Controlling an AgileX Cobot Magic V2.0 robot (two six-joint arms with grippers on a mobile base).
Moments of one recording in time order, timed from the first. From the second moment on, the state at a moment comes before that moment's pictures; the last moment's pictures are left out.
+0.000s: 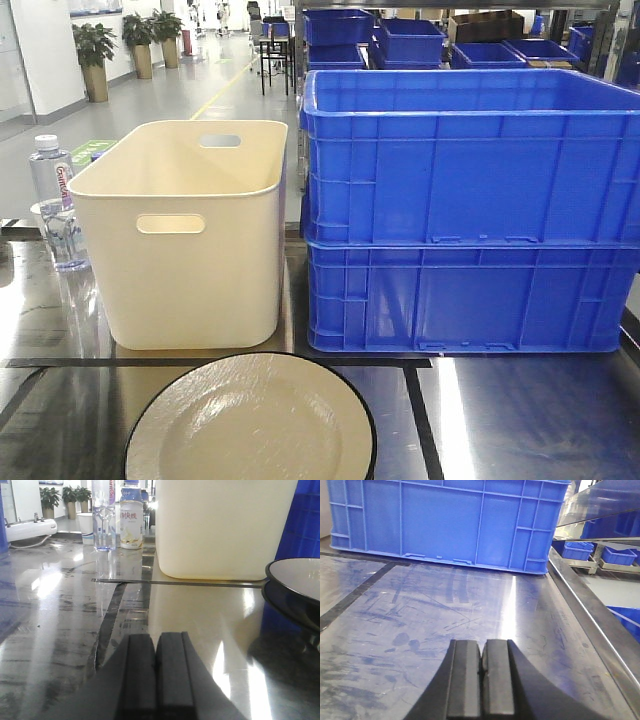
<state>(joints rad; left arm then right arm) 0.03 -0.01 0.03 -0.06 0.11 -0.01 0.05 -0.01 0.03 -0.13 0.16 -0.04</state>
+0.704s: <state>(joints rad) 0.03 -0.01 0.03 -0.06 0.11 -0.01 0.05 -0.01 0.03 -0.13 0.16 -0.04</state>
